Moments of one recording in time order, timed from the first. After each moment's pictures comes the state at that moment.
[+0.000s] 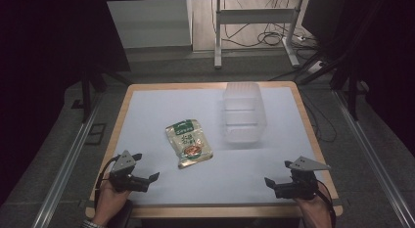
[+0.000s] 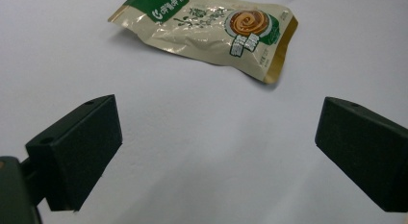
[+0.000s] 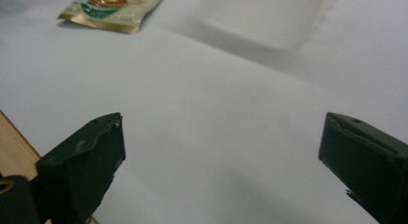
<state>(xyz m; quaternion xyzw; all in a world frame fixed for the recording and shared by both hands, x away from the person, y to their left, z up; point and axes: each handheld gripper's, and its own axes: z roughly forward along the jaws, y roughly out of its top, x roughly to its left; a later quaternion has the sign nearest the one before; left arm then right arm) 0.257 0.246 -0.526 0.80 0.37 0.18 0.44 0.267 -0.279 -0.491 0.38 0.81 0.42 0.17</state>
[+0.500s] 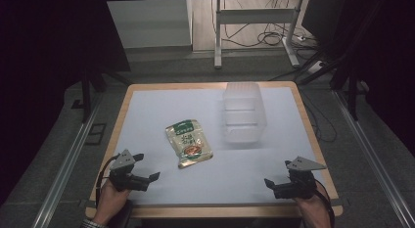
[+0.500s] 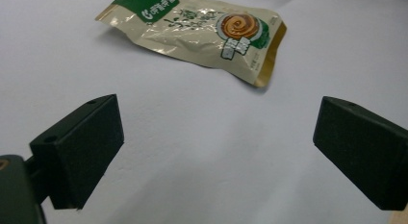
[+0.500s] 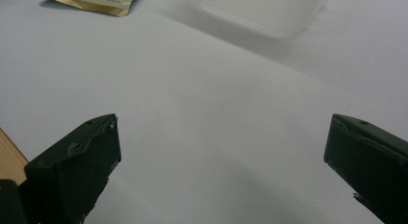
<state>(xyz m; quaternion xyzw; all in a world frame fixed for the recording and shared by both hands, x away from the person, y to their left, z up) 0.259 0.249 -0.528 0.79 0.37 0.15 0.45 0.271 -0.279 -0.499 0.37 0.82 0.39 0.18</state>
